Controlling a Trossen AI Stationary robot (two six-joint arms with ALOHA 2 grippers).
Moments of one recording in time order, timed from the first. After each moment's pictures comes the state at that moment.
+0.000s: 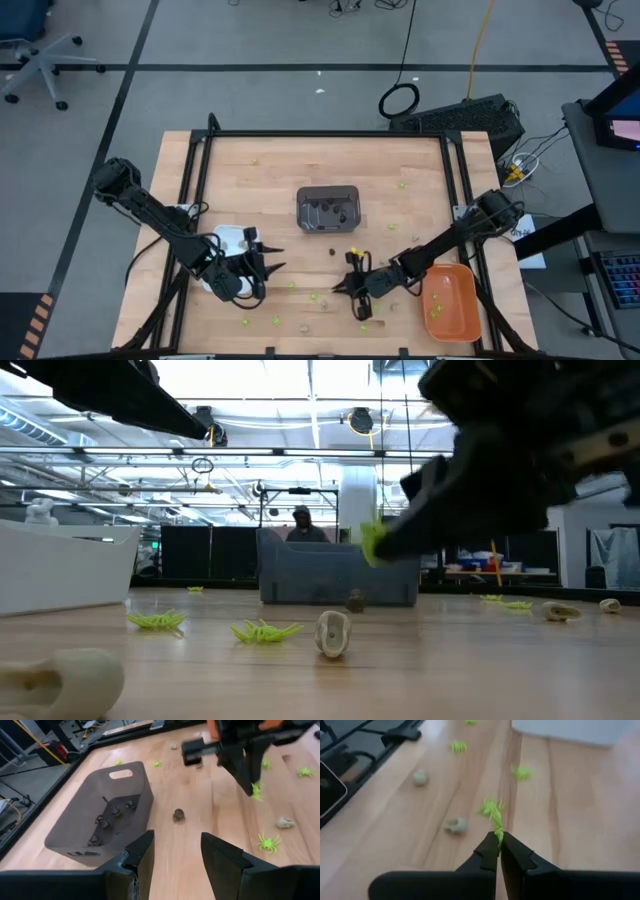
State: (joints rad) left arm -0.70 1.38 0.71 -0.02 -0.84 -0.28; right arm 0.52 1.87 0.84 0.54 0.27 0.15
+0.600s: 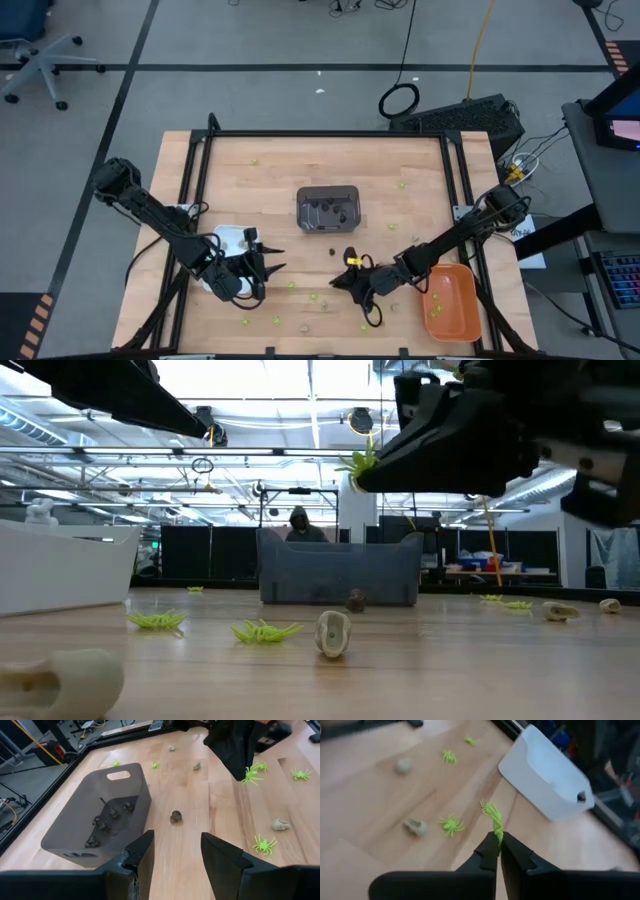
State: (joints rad) left arm -0.70 1.38 0.71 -0.01 -0.83 -0.28; right arm 0.52 1.79 0.84 0.55 0.37 -0.47
